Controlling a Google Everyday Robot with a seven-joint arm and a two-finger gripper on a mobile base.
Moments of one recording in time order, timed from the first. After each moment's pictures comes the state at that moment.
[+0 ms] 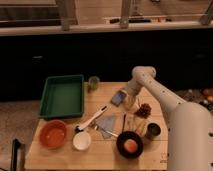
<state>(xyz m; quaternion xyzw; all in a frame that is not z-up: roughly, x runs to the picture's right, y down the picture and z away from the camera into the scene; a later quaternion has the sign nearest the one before) 0.145 0.071 0.955 -0.26 -0.19 -0.13 0.94</state>
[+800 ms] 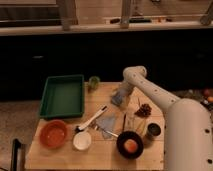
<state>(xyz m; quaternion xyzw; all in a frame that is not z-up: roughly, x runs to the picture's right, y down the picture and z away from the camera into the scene) 0.108 0.073 0.956 -0.26 -0.19 -0.21 0.92</state>
